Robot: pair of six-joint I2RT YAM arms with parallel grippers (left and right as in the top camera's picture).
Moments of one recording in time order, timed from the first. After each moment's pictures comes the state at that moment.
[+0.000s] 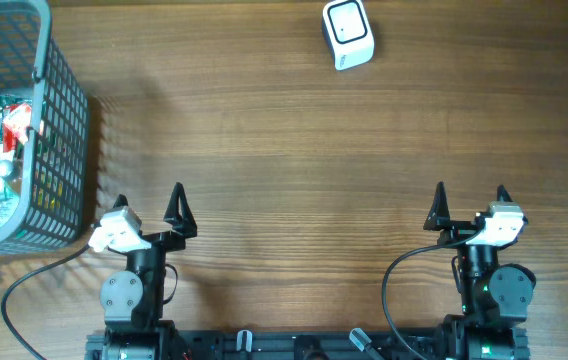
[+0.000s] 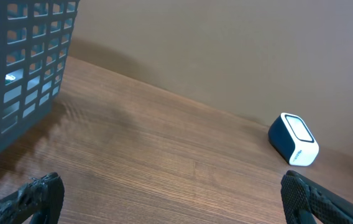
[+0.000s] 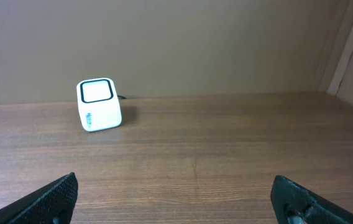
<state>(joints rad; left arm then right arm) -0.02 0.01 0.01 -0.06 -0.07 -0.36 -0.09 0.00 0.01 -0.05 -0.03 0.01</state>
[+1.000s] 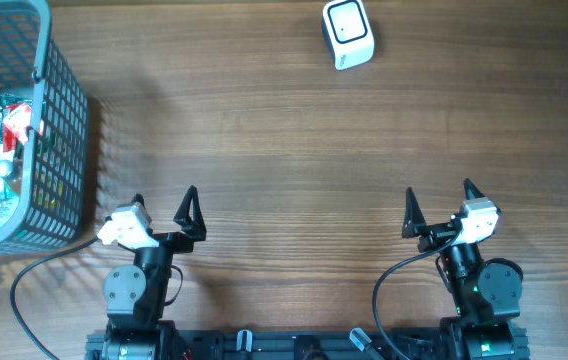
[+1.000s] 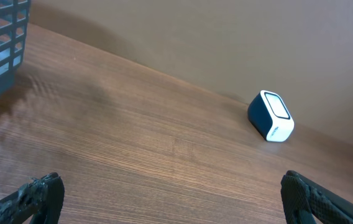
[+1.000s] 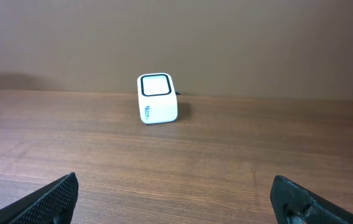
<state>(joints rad) -0.04 0.07 0.01 -0.07 0.03 -0.40 0.08 0.06 0.01 0.00 -0.08 0.02</state>
